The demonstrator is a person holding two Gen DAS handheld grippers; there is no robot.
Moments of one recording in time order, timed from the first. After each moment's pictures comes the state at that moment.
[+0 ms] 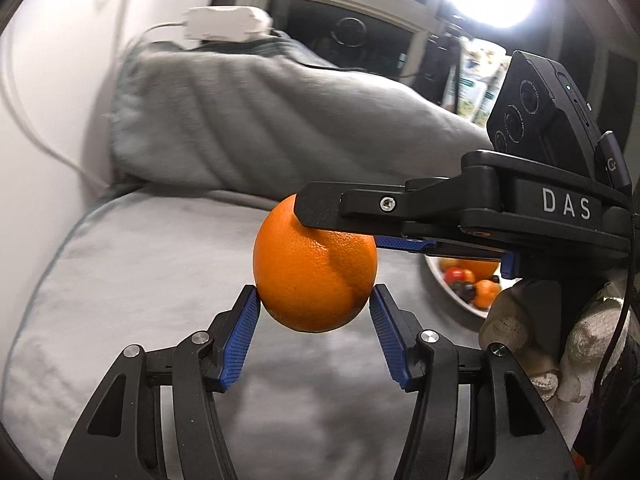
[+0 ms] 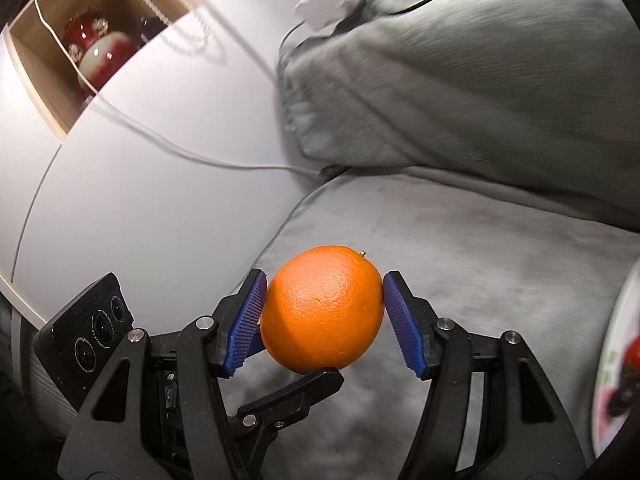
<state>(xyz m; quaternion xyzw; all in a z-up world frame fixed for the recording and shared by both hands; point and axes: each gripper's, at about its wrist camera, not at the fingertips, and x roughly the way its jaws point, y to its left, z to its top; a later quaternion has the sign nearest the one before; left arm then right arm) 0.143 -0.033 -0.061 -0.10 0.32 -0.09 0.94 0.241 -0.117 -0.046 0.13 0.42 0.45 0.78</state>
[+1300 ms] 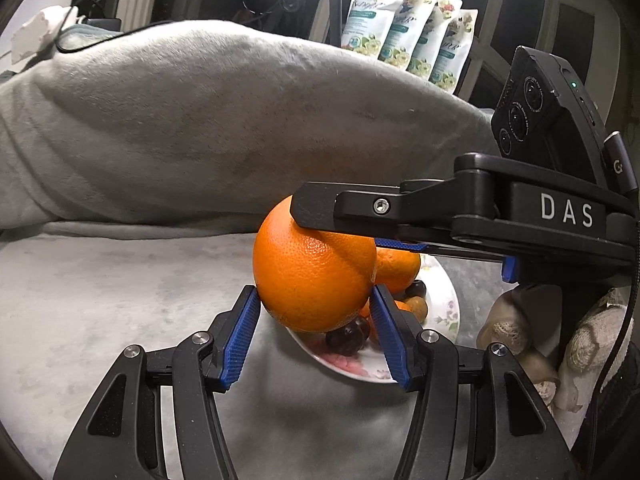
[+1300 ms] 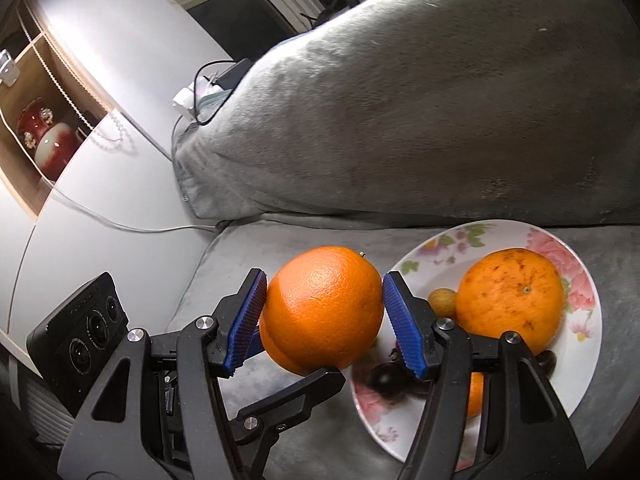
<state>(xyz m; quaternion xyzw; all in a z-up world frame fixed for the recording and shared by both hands) 0.217 -0.163 -0.071 -0.05 0.35 -0.20 0.91 0.282 -0.292 -0.055 0.18 0.41 0.33 0.83</state>
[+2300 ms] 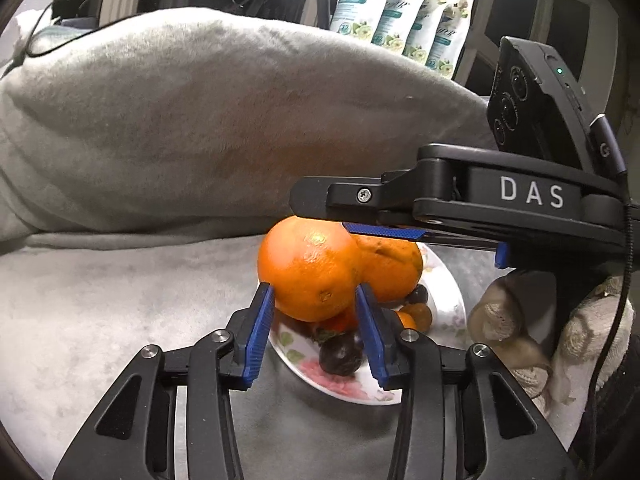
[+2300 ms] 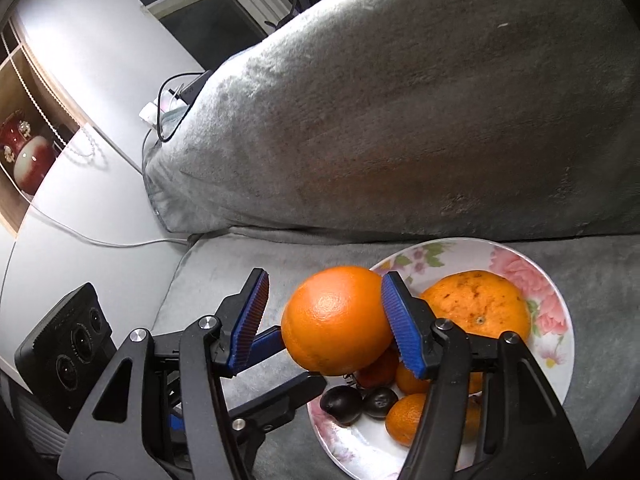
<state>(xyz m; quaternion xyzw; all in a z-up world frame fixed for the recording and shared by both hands) 0.228 -0.180 -0.075 -0.04 0.36 -0.21 0.91 0.301 -0.311 -0.062 0.19 0.41 0.30 0.84</state>
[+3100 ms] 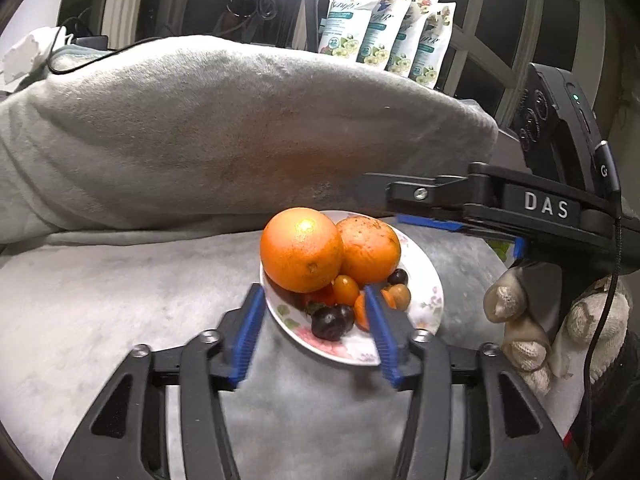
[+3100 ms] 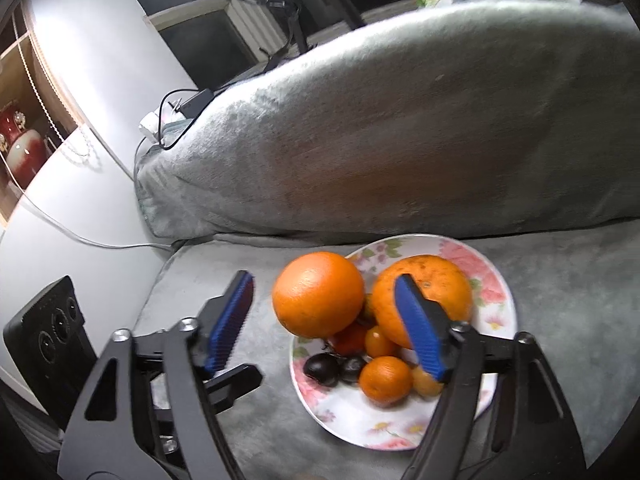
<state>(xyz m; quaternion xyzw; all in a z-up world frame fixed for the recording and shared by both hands) 0.191 -0.168 -0.053 -0.03 0.35 -0.22 0.91 0.252 -0.338 -0.037 0.15 0.38 0.24 0.88</state>
